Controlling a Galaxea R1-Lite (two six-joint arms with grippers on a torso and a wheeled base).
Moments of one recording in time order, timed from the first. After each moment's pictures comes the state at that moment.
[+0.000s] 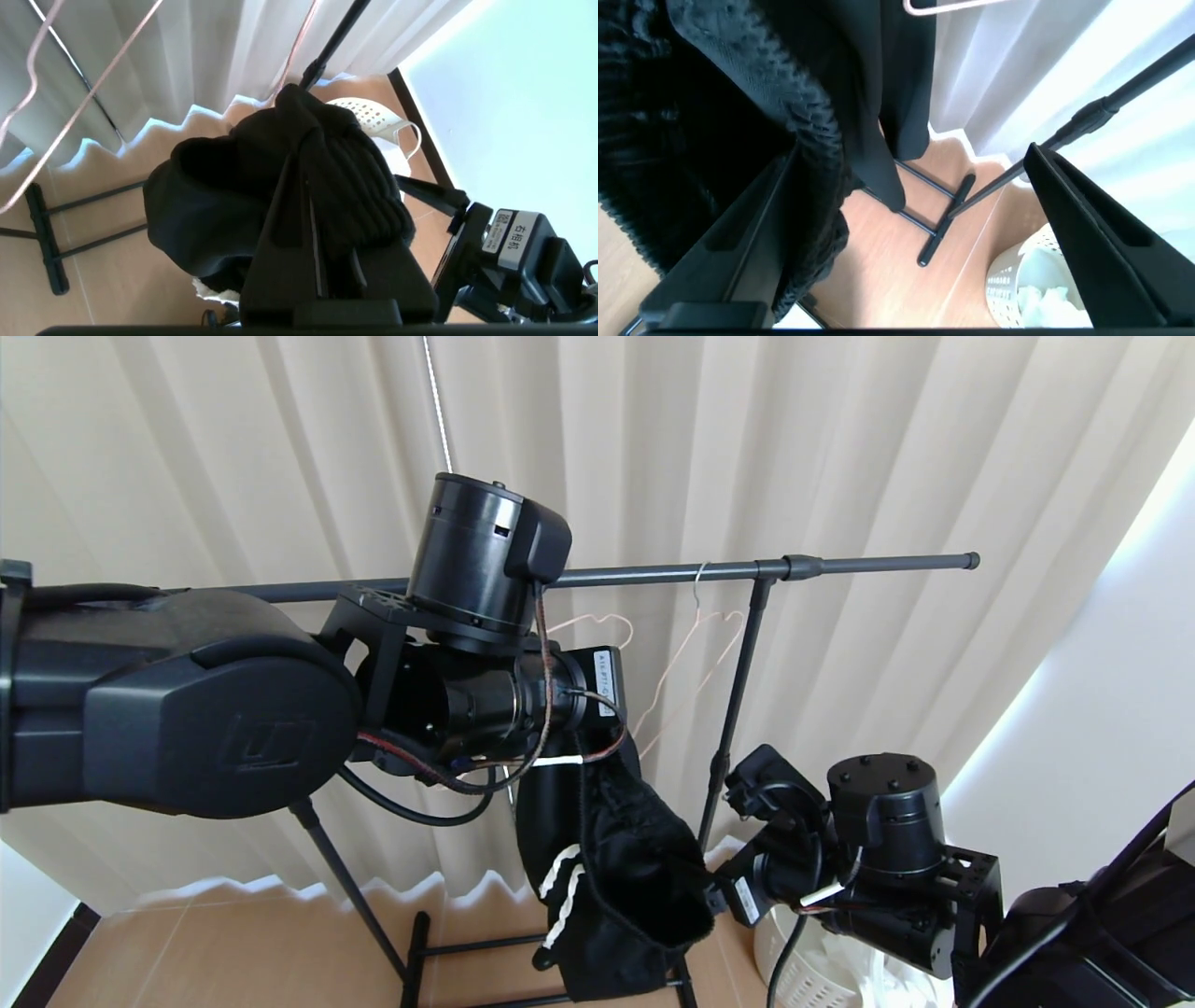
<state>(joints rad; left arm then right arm) -0.76 1.80 -1.35 0.04 0.27 -0.44 0.65 1.91 -0.56 -0.88 -0.06 -0.08</state>
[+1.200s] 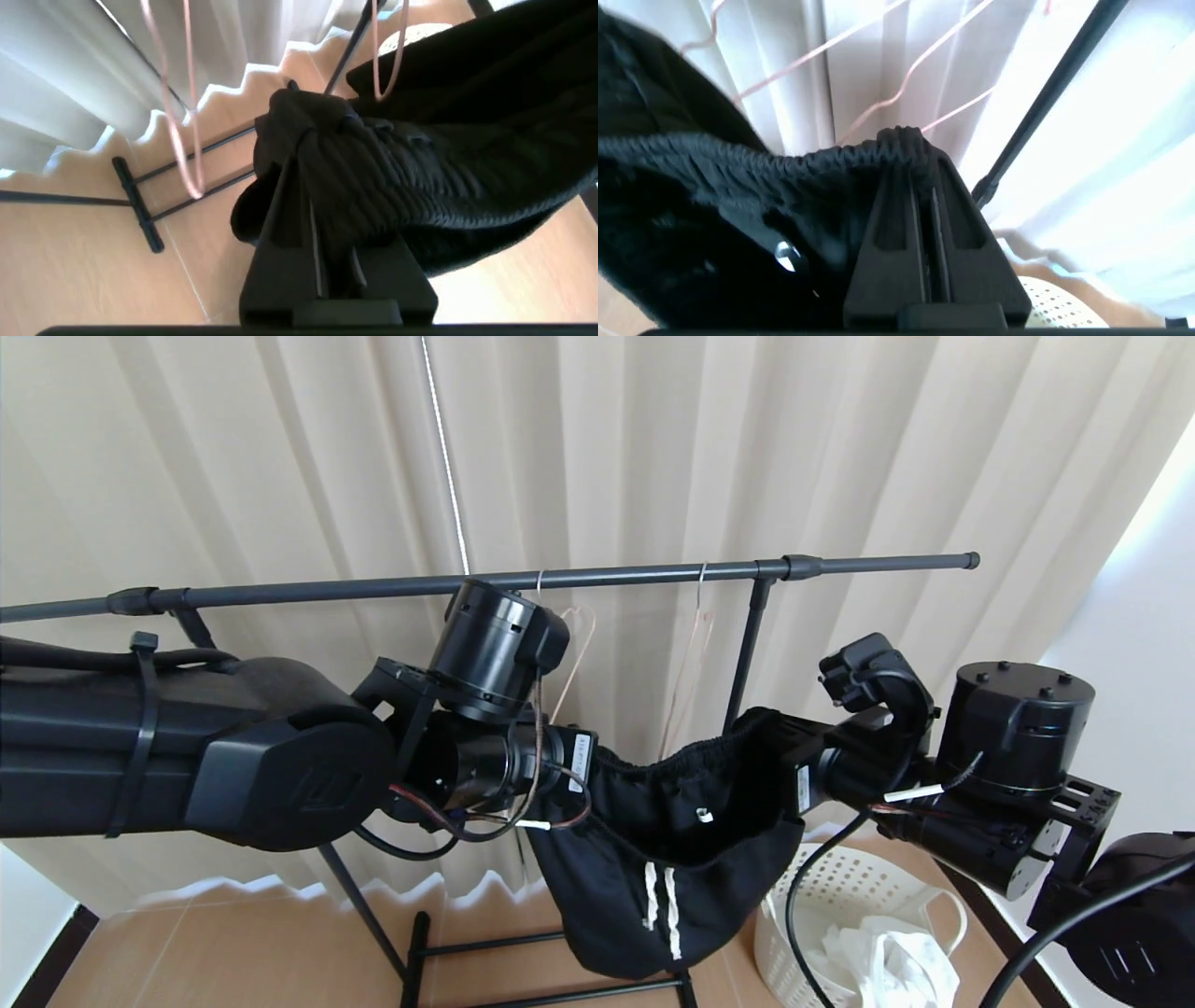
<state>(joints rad) -0.71 1.84 -1.23 0.04 0.26 -0.25 0.52 1.75 -0.62 -0.93 -0.07 -0.07</state>
